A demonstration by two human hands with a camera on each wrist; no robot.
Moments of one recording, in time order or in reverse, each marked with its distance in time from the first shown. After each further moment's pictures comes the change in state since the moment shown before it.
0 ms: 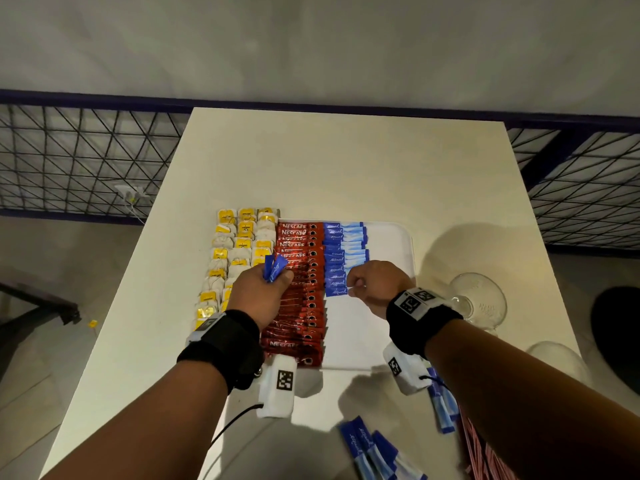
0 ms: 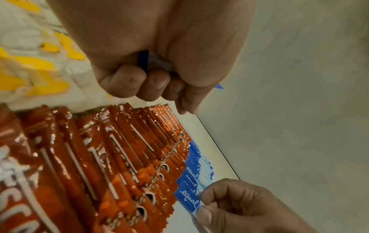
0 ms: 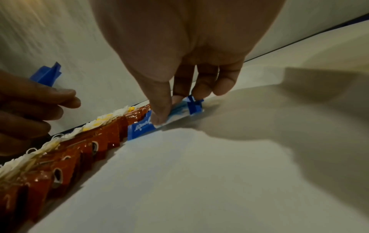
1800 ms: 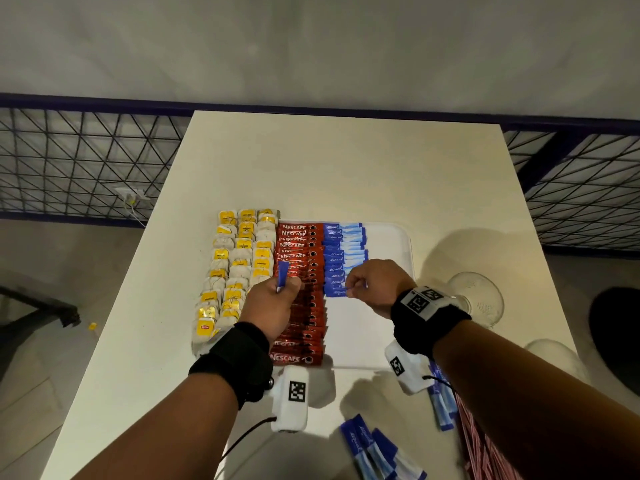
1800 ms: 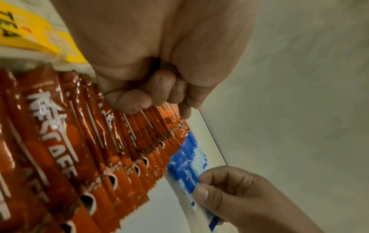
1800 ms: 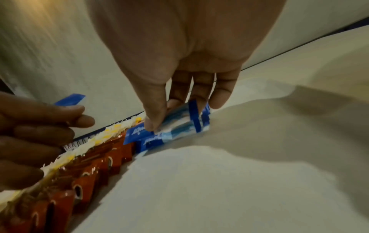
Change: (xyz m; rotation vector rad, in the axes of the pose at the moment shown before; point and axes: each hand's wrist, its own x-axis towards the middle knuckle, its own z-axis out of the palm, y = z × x) left_hand -0.012 -0.011 0.018 -0.314 -0.089 -0.120; right_hand -0.010 -0.006 -0.014 0.072 -0.028 -0.021
